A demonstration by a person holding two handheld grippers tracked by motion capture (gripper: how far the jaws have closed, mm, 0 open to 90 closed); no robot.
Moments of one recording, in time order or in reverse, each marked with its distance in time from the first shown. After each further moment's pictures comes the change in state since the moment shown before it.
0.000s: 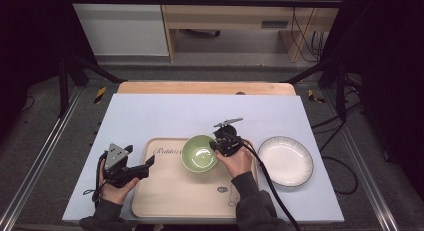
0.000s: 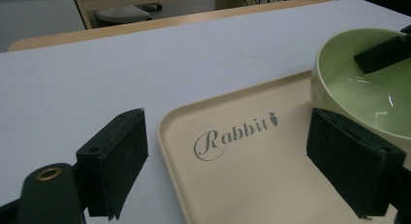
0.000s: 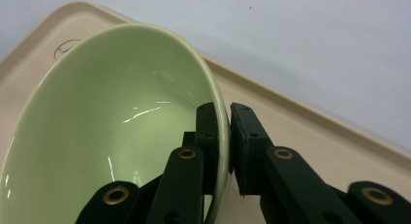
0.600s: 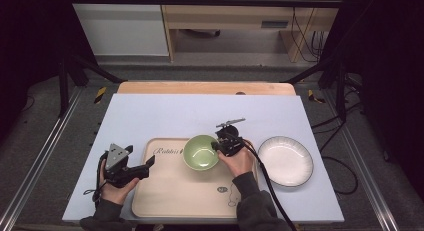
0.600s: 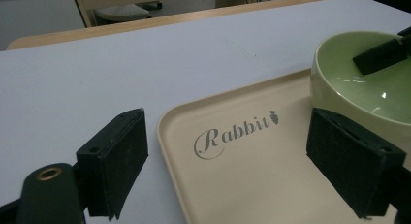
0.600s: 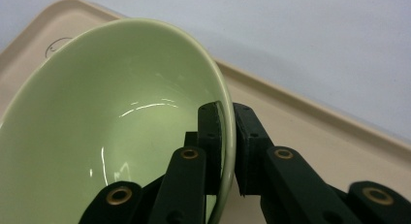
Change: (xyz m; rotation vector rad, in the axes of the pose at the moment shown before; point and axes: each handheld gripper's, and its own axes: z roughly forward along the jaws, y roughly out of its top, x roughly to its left) left arm 0.000 -0.001 0.001 0.007 0.001 0.003; right arm -0.009 -0.004 0.006 0.006 0.010 0.023
